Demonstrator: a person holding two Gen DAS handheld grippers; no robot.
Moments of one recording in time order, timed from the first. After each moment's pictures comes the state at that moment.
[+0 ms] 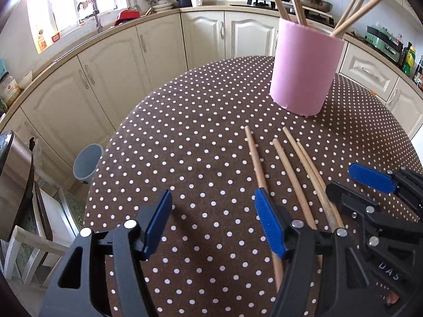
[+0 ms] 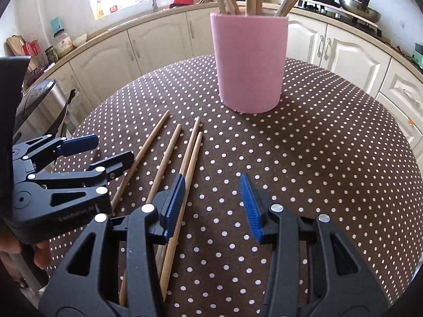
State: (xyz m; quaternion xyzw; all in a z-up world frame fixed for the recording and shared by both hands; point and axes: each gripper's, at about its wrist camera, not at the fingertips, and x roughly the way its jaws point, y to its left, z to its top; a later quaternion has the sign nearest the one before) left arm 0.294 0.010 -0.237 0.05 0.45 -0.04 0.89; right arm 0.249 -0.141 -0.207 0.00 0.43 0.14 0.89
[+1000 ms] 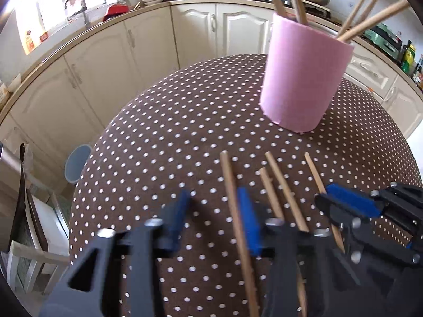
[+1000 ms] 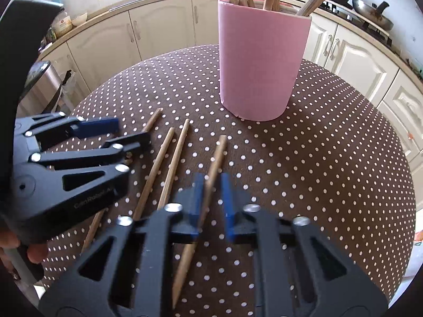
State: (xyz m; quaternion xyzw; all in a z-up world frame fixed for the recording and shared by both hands) left arm 0.346 -0.016 -0.230 0.05 0.47 -0.06 0.88; right arm 0.289 -0.121 -0.204 -0.04 0.46 0.15 0.88
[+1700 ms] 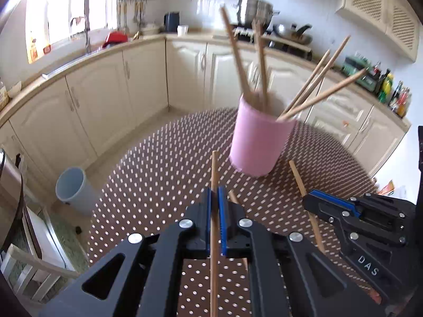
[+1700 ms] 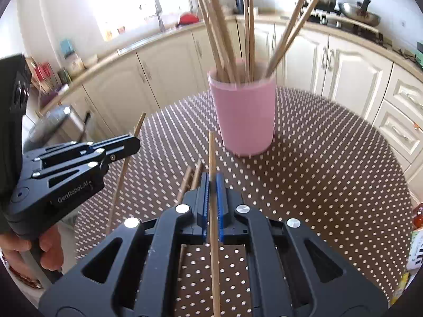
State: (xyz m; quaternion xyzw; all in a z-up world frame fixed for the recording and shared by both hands) left arm 0.286 -0.009 -0.146 0.00 0.38 -0.10 0.92; right arm 0.257 -0.183 -0.133 0.04 0.38 0.17 0.91
